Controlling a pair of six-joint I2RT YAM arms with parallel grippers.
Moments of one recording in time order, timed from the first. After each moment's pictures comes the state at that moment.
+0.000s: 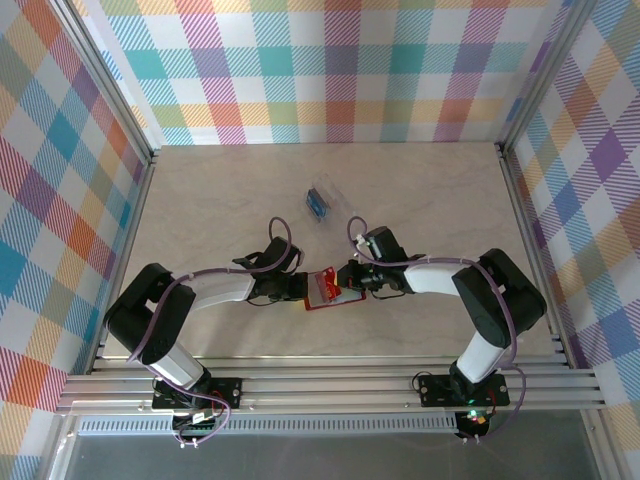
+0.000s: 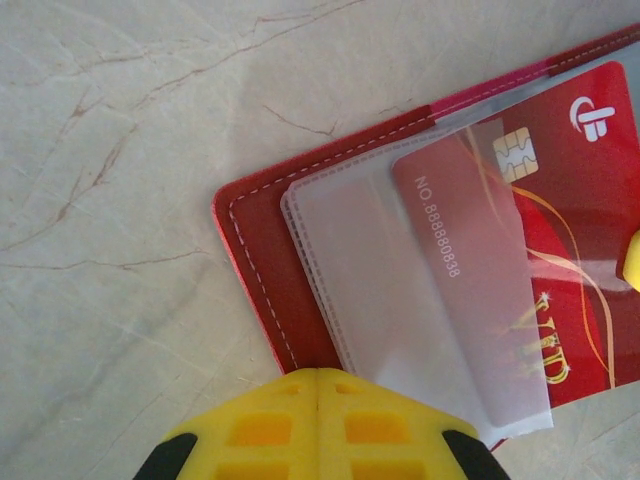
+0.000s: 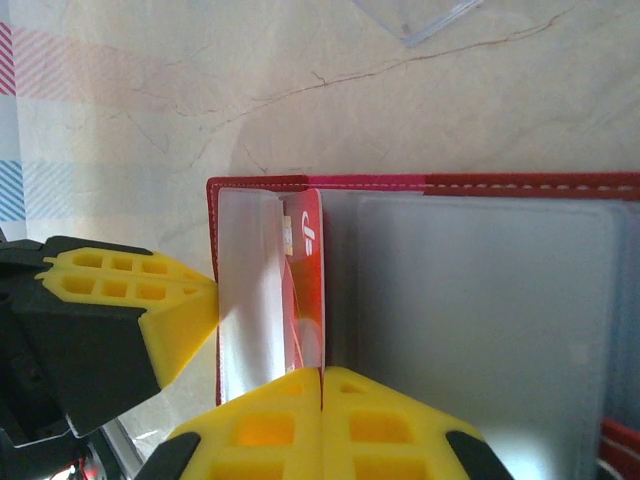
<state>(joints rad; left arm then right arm) -0.65 1.60 0.75 -0.21 0.20 -0.60 0.61 1.68 0.73 0.09 -0.53 0.70</state>
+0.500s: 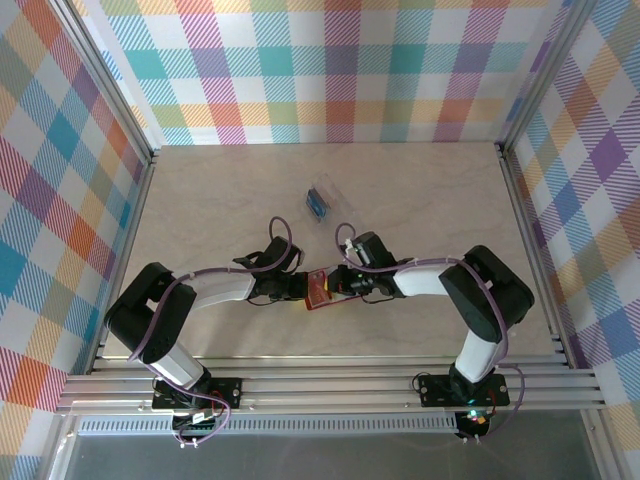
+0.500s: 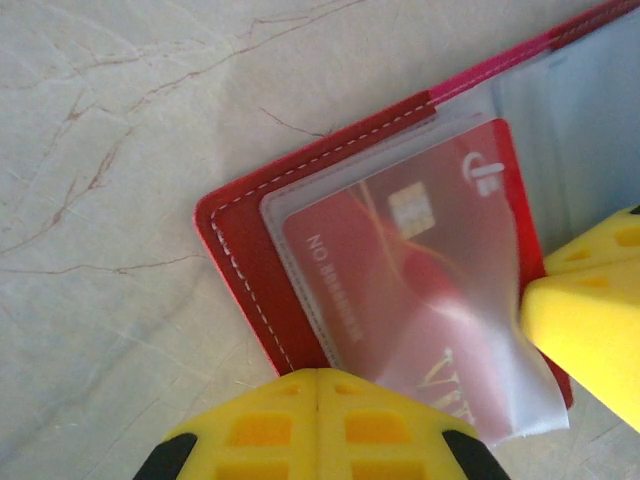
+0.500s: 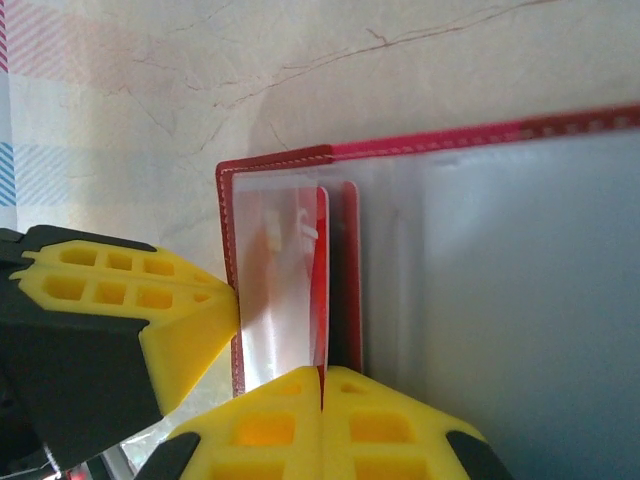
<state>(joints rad) -0.65 1.60 0.75 -0.21 0.21 -0.60 0.69 1.75 0.75 0.16 -0.49 0.73</state>
